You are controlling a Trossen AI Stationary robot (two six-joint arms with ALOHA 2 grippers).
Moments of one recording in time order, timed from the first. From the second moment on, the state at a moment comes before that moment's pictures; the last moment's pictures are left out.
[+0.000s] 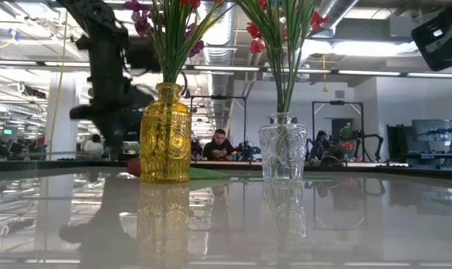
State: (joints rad) left arm 0.43 1.40 0.78 -0.71 0.02 -0.67; right arm 0.86 1.21 0.54 0.08 0.52 0.39
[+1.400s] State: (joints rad) left arm -0.34 0.81 0.36 0.52 -0.78 -0.28; right arm 0.91 1.21 0.54 0.09 0.53 0.44
